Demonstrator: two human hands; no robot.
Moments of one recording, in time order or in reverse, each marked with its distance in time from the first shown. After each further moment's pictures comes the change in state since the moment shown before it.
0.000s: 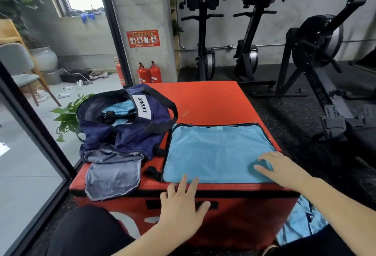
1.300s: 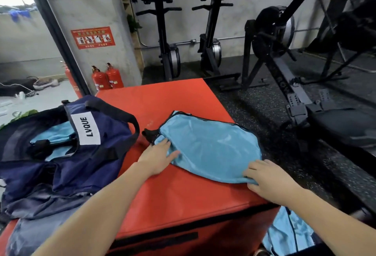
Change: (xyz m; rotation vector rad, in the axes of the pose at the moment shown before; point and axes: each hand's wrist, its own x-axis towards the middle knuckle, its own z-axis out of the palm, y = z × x) left_hand 0.261 -0.011 -0.033 0.040 -0.032 0.272; right_hand 0.004 0.026 0.014 -0.280 0.239 -0.218
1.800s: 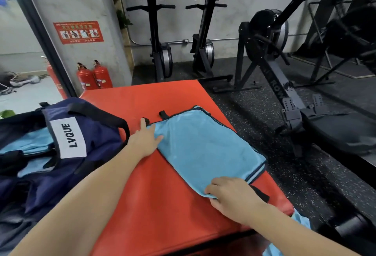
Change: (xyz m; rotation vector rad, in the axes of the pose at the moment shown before) left_hand 0.095 -0.052 -0.016 0.021 0.081 -0.175; right_hand 0.063 -0.084 0.006 0.114 -0.110 0.005
